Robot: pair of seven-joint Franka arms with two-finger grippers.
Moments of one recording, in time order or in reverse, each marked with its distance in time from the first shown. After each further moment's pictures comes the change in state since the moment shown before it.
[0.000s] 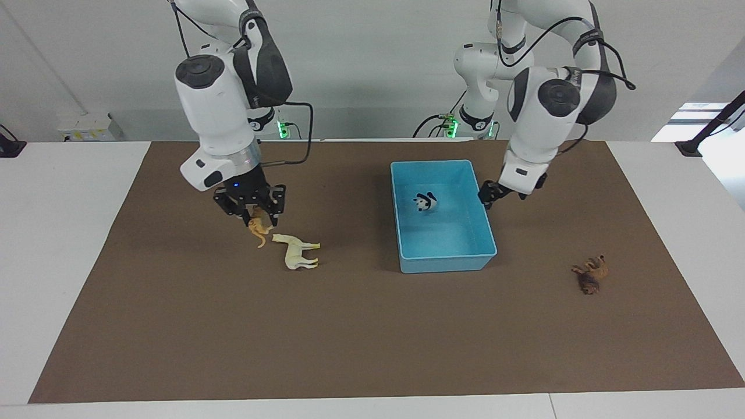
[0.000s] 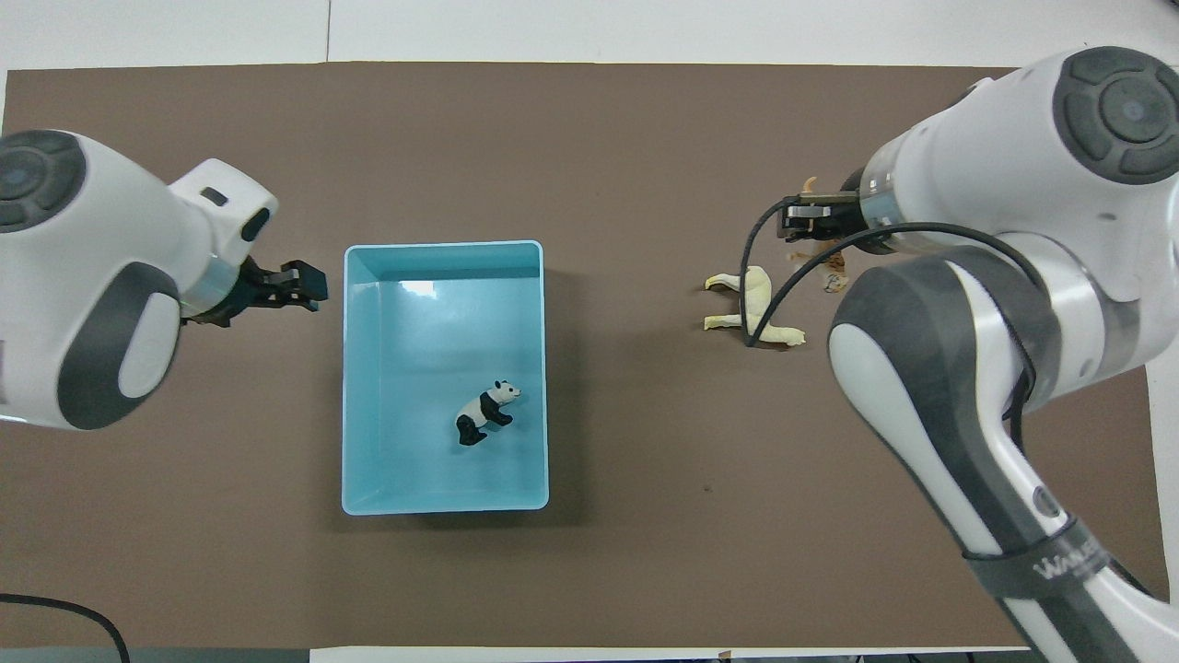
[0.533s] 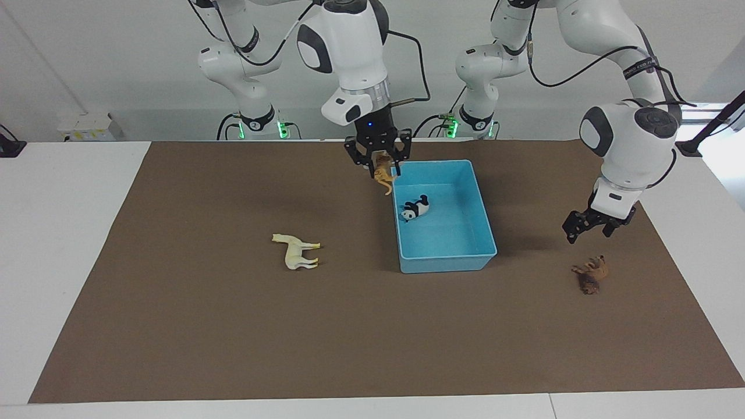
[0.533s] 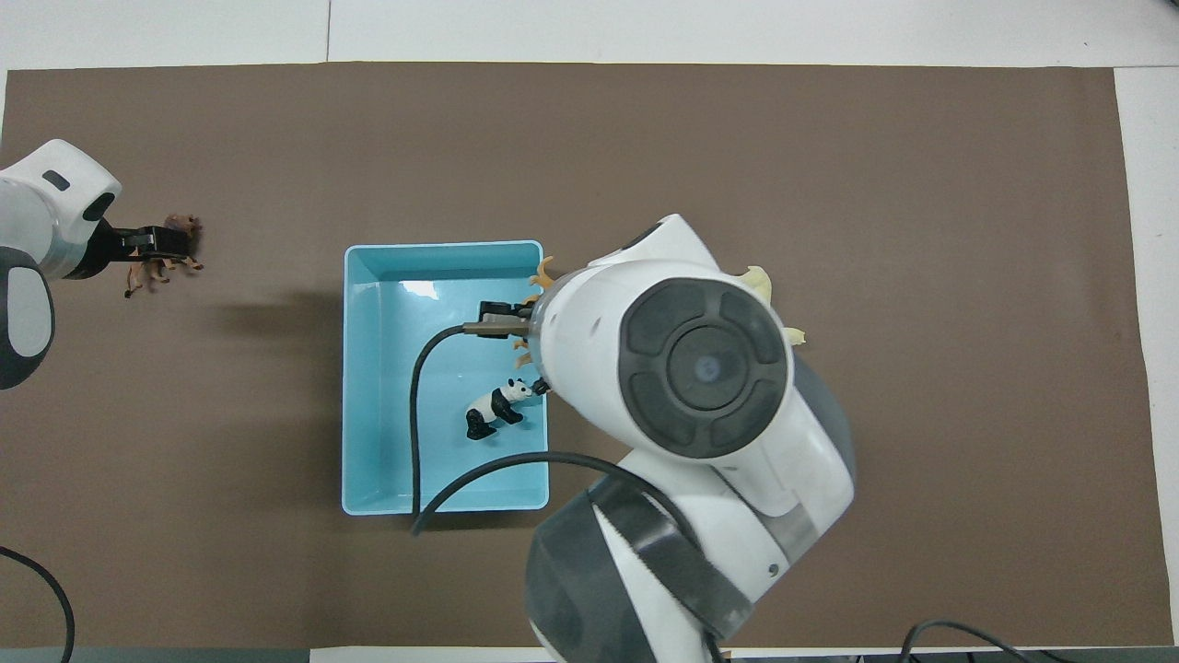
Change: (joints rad) left arm 0.245 0.150 0.003 -0.019 0.098 0.380 0.283; right arm 0.303 0.031 0.091 0.040 0.017 0.162 0.393
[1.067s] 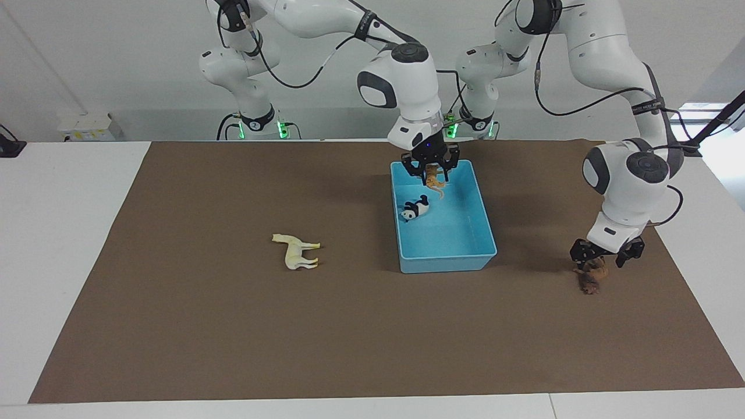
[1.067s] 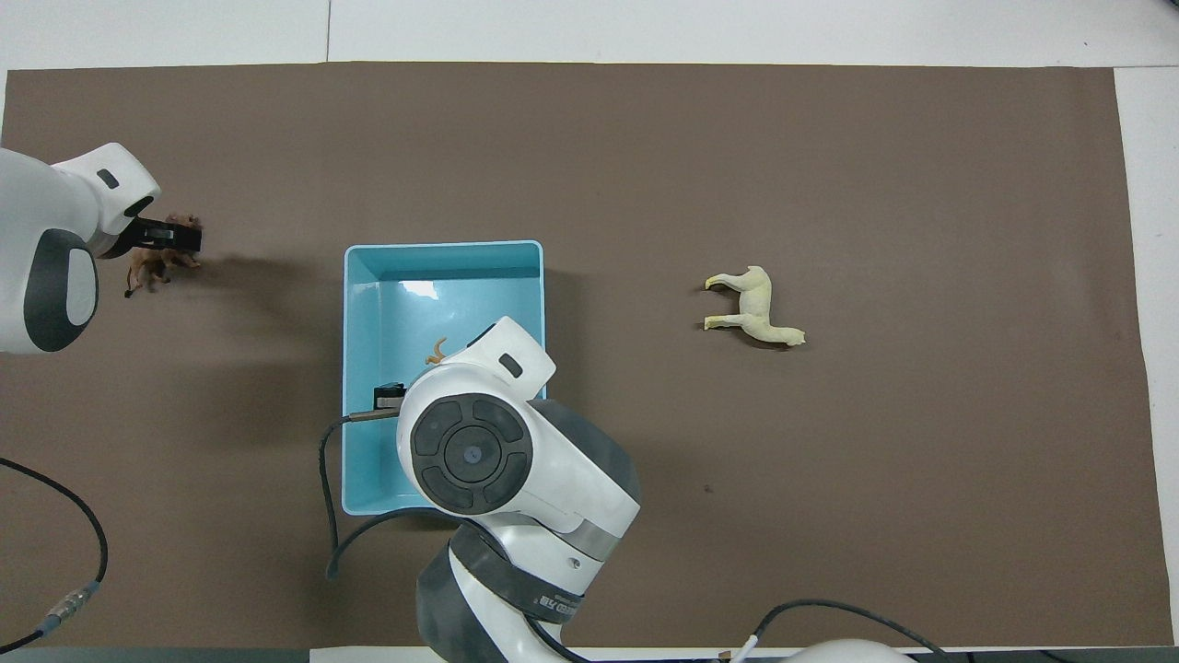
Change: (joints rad) left arm 0.028 0.214 -0.007 0.112 0.118 0.093 0.091; right arm 0.182 0.226 -0.005 -0.026 -0.127 0.215 0.149
